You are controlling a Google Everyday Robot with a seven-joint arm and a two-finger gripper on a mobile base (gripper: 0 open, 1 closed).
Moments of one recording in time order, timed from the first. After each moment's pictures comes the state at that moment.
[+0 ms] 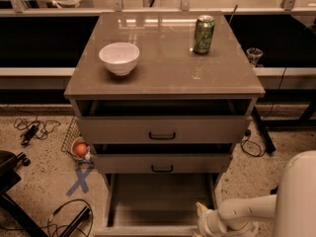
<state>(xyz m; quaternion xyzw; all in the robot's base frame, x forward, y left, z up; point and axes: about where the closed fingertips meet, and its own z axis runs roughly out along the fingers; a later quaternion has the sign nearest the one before) 0.391 -0.147 0.265 -0.56 0.79 0.16 0.20</state>
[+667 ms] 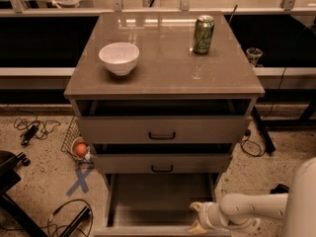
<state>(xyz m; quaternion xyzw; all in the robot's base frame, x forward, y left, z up) 0.425 -0.145 0.283 -0.60 0.75 0.13 0.24</state>
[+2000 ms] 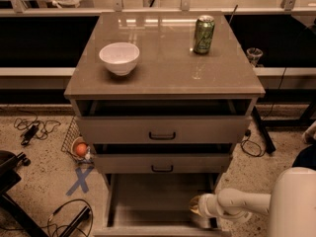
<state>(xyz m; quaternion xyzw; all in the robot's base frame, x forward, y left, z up) 0.503 -0.173 0.211 -0.61 0.73 0.08 0.28</state>
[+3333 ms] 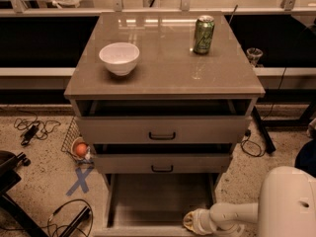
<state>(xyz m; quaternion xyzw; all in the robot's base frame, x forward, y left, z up) 0.437 -0.142 0.165 -0.63 0.73 0.11 0.25</state>
